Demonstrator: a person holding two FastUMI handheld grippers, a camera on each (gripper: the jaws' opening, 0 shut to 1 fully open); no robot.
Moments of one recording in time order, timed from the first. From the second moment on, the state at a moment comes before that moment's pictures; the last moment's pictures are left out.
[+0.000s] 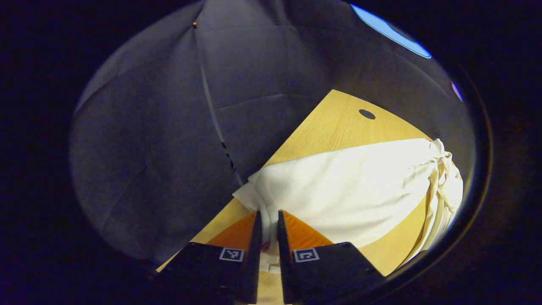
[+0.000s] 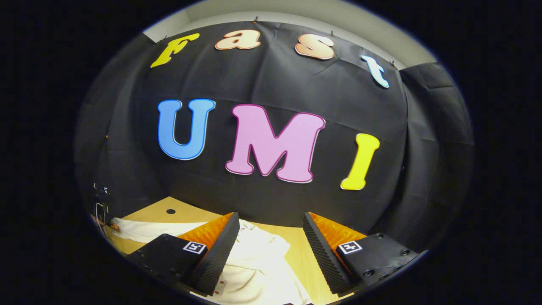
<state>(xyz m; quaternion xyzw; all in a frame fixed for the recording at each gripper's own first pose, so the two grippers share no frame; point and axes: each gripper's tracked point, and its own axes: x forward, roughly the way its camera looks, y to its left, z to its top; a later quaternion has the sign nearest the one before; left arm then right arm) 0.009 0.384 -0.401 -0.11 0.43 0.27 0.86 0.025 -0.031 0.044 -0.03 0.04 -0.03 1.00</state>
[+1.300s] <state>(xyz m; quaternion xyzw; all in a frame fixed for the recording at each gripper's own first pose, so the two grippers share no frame) 0.234 -0.080 -0.169 -0.05 0.28 -0.14 0.95 -0.011 -0.173 -0.016 0.02 0.10 -0.13 0.99</state>
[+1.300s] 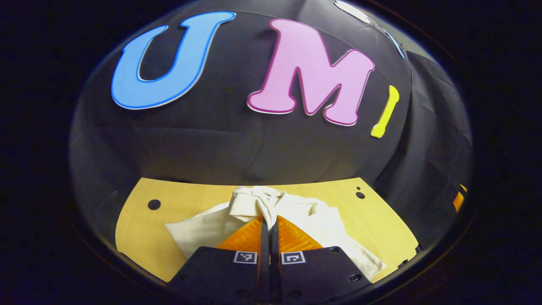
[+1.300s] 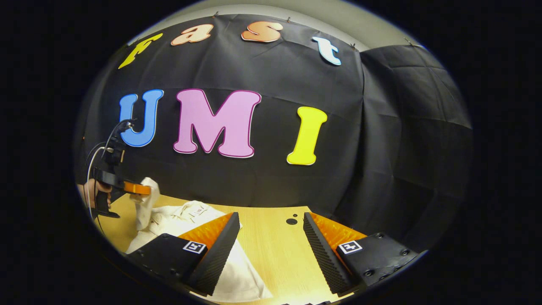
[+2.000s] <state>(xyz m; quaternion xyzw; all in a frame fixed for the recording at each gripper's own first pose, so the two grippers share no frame) 0.251 -0.239 -0.224 -0.10 0.28 -0.22 0.93 0.010 -0.191 -0.116 0.01 0.19 -0.09 0.98</state>
